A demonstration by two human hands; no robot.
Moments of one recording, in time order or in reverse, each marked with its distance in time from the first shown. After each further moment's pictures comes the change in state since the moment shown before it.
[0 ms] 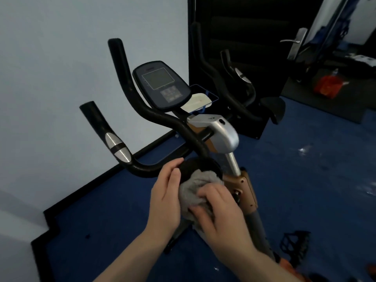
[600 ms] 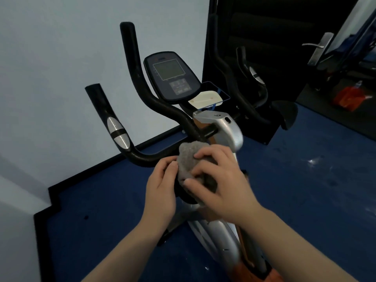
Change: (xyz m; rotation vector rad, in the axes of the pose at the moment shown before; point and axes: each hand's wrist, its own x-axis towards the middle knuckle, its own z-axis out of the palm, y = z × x) left_hand -0.001 0.000 0.017 -0.095 0.160 -0.030; right_hand 0.060 0.021 -0.036 -0.068 -0.144 -0.271
